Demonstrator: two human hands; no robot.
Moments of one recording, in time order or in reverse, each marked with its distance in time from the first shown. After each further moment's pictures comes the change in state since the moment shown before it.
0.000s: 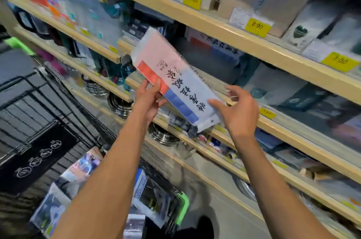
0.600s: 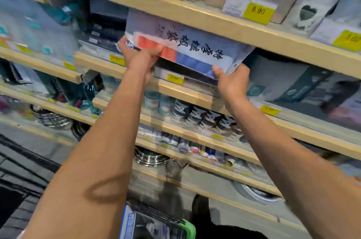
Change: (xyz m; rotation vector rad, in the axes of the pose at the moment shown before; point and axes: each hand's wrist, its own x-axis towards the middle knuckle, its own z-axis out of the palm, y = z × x) left_hand 0.134 0.044 0.071 -0.001 -0.103 0.152; right_hand 0.093 -0.014 0.068 0.394 0.241 0.199
